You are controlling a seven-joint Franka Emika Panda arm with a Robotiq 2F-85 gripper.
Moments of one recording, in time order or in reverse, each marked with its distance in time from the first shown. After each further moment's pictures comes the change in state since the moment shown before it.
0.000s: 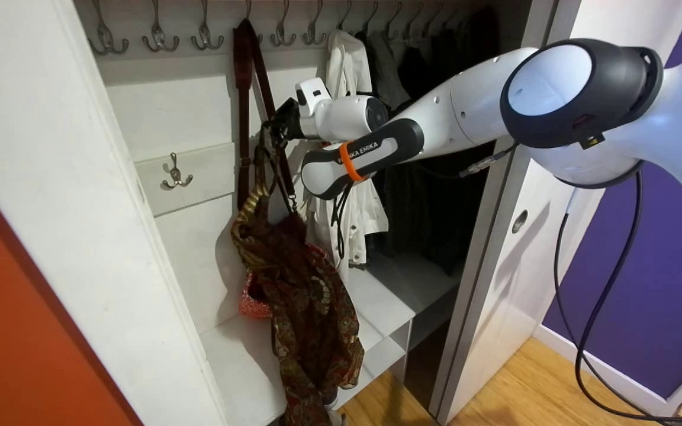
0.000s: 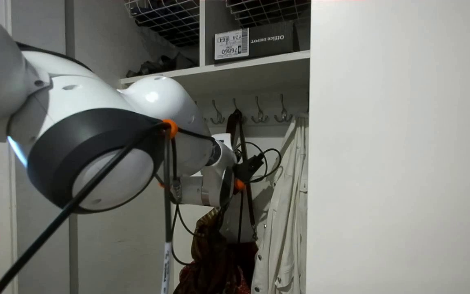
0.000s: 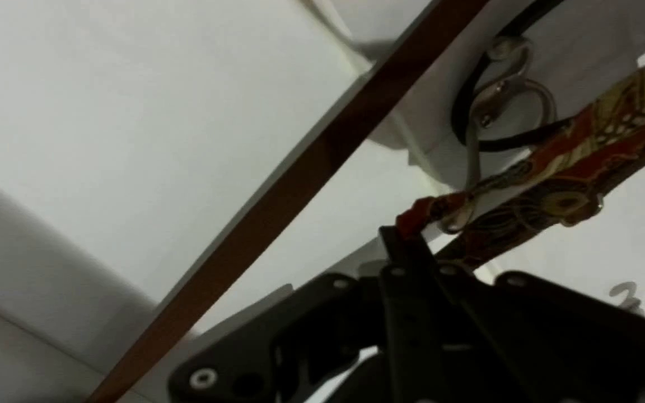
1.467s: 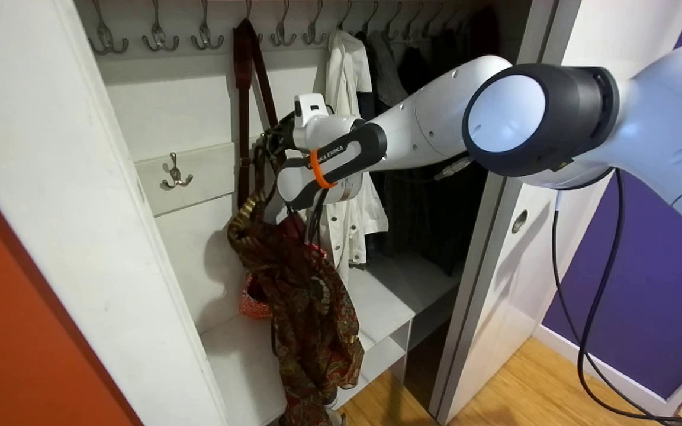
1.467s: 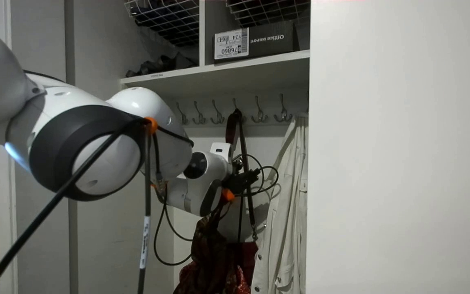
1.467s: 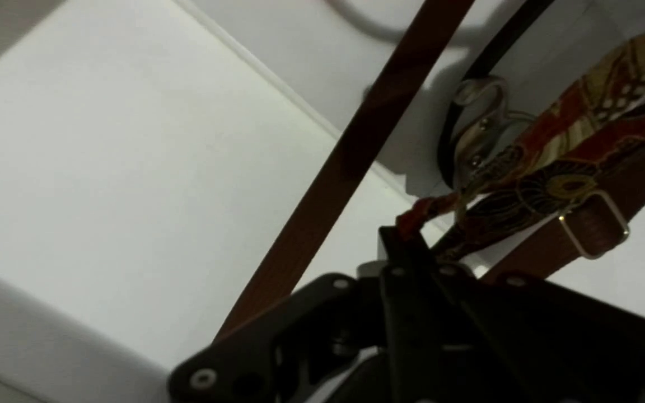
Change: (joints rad) arm 0.195 -0.004 -0.225 0.028 0.439 0.132 -0.009
